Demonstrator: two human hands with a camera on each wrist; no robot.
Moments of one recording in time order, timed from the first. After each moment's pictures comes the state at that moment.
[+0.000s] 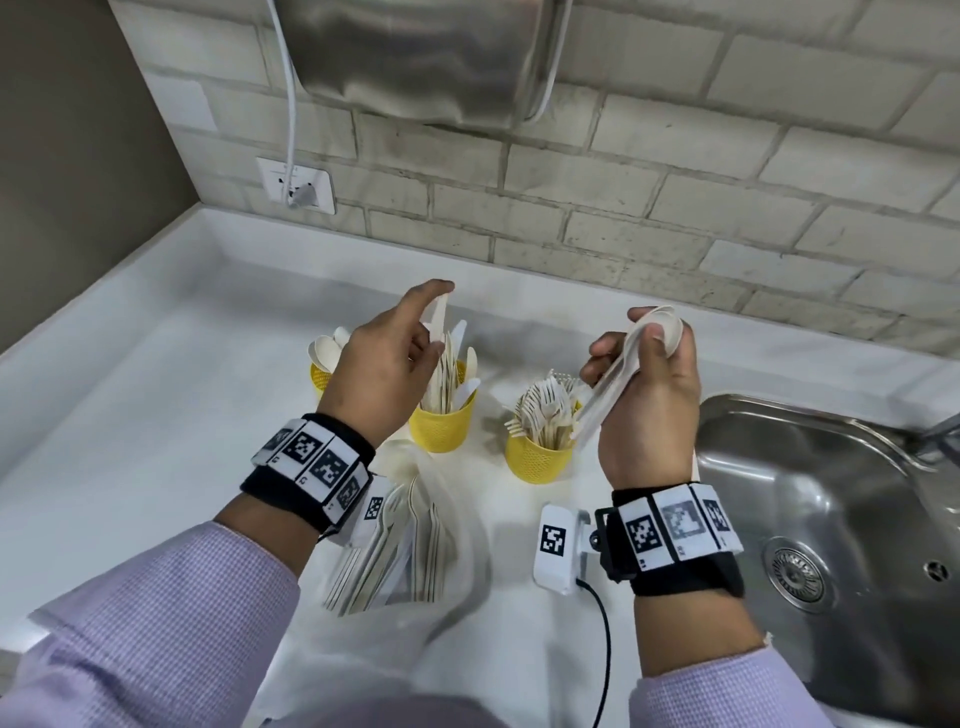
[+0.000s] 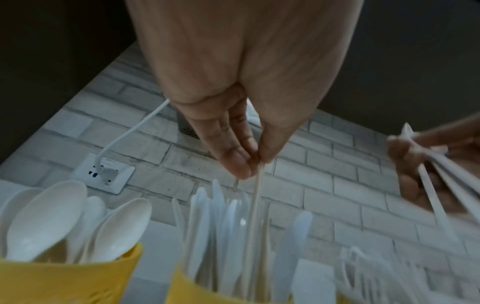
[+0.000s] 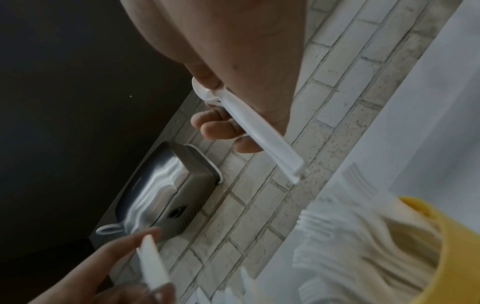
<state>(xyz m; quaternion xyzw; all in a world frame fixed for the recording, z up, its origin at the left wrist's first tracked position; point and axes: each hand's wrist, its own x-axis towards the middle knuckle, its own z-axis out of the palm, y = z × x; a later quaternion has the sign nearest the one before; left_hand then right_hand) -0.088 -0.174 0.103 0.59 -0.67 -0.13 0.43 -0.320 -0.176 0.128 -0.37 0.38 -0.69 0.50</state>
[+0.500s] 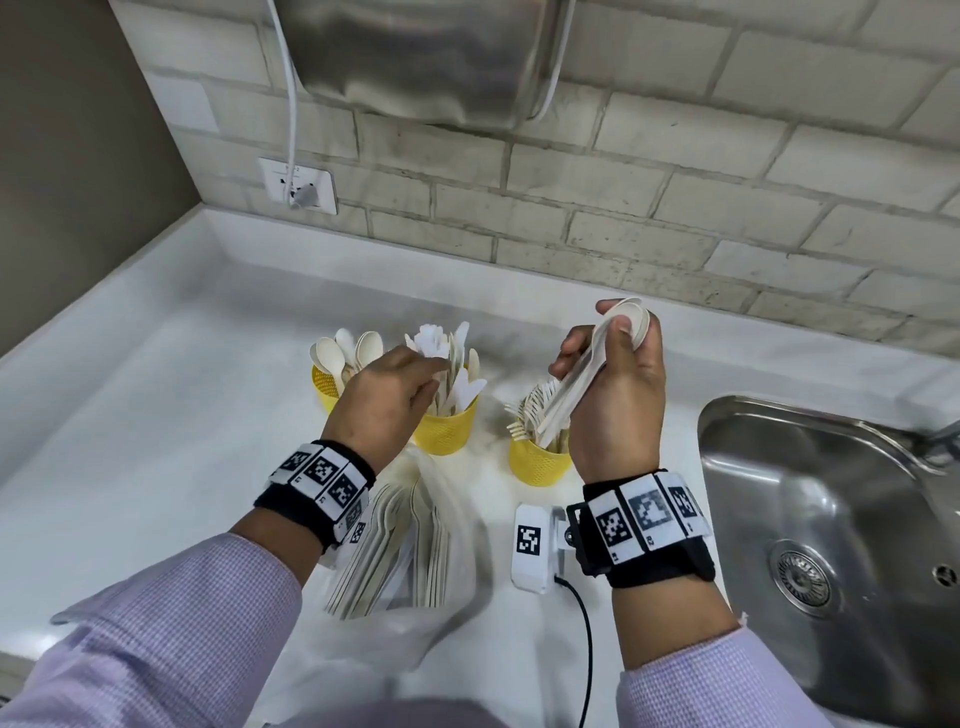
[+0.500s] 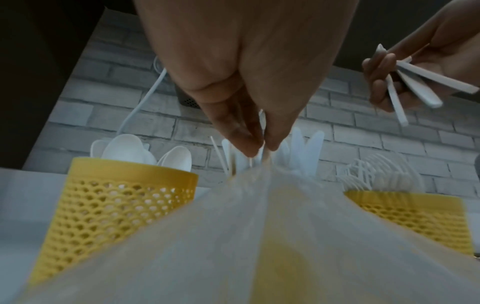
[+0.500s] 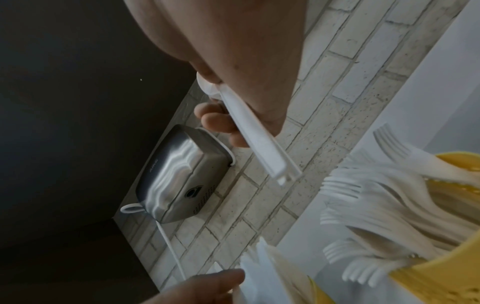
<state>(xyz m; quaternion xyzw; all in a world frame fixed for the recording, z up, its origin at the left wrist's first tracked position) -0.077 -0.178 0.051 0.60 -0.72 -0.04 0.34 -0.291 -0.179 0.130 -0.39 0.39 -0.67 0.50</state>
